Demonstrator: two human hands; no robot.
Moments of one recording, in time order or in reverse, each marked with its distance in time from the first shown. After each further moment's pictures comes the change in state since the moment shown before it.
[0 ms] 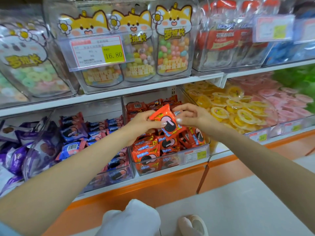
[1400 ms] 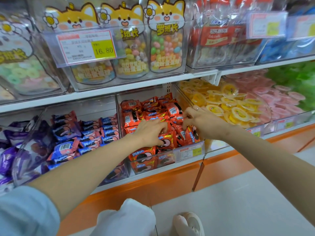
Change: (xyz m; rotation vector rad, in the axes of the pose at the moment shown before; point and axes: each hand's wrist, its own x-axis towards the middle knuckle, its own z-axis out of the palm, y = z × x) left_hand 0.034 -0.027 0.033 1.287 -0.065 0.309; right_hand -0.006 0.015 -0.030 -1.557 -0.194 -0.259
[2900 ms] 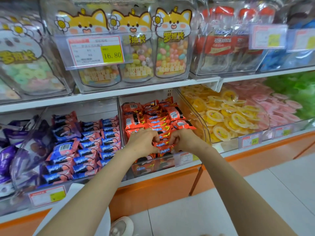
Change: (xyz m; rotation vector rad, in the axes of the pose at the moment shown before) left_hand -0.034 0.000 0.000 -0.286 -0.023 -0.245; right_hand 0.027 -0.055 0.019 0.856 -0.110 0.362
